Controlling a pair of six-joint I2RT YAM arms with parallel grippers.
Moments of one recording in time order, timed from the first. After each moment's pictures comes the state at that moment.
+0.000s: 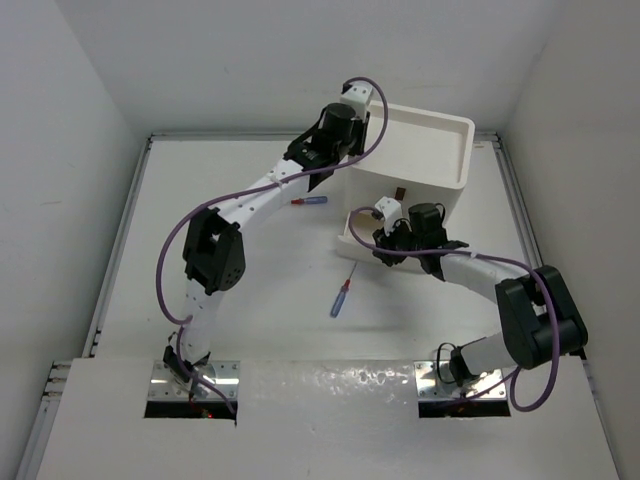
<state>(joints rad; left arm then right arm) -0.65 2.16 2.05 -0.19 -0.20 -0.12 0.32 1.45 0.60 0.13 -0.34 -0.31</state>
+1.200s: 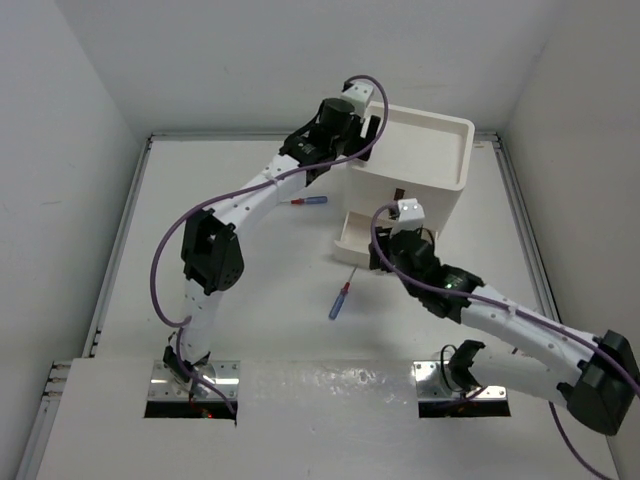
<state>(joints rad) -0.65 2.16 2.12 -0.33 -0.21 -0.07 0.75 0.97 0.63 -0.14 0.48 0.32</state>
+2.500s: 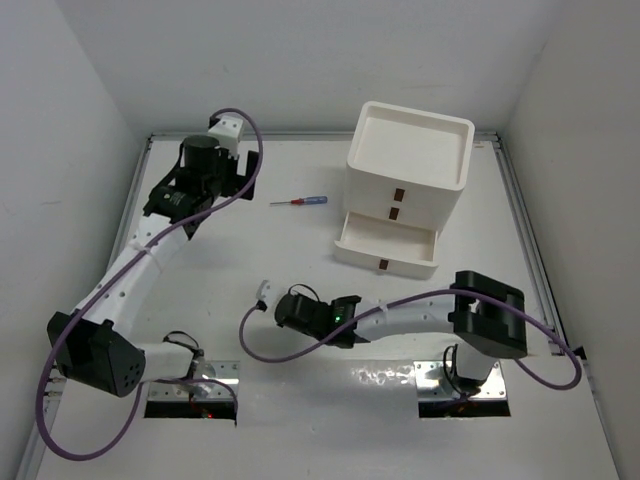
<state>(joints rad) -0.29 1.27 1.24 -0.46 -0.20 0.07 1.33 1.70 0.92 -0.13 0.44 0.05</state>
